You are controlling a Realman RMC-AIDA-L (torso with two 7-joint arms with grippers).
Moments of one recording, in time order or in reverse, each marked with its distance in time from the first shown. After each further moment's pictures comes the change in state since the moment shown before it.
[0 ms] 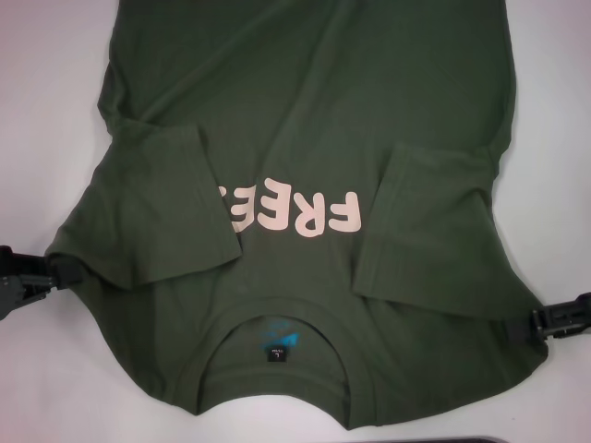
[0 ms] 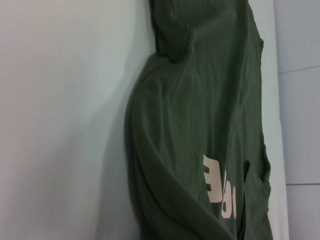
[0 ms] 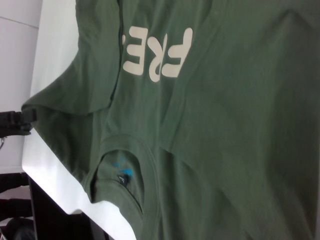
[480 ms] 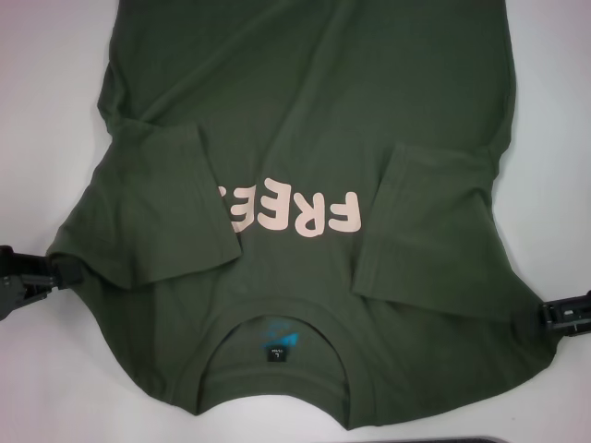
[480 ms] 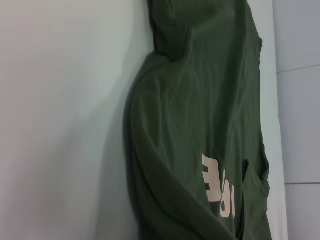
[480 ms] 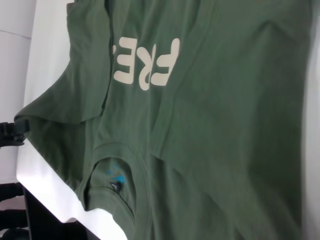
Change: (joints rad) left arm -0.001 -0.001 0.000 0.000 0.000 0.001 0.000; right arm -0.005 -0.015 0.006 0.000 -0.001 0.006 0.027
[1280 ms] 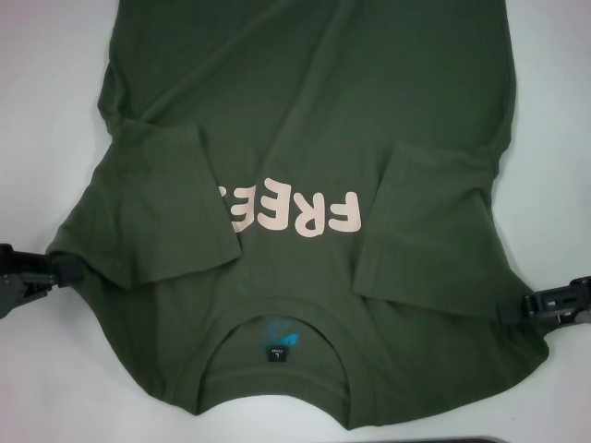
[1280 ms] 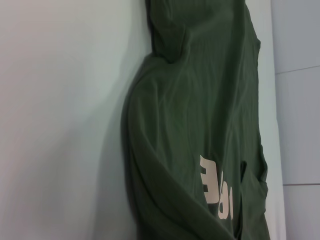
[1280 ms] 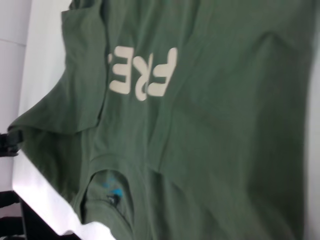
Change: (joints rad) left arm 0.000 0.000 0.000 0.000 -0.006 0.000 0.000; right arm 0.020 0.018 -0.002 0.007 -0.001 0.039 0.032
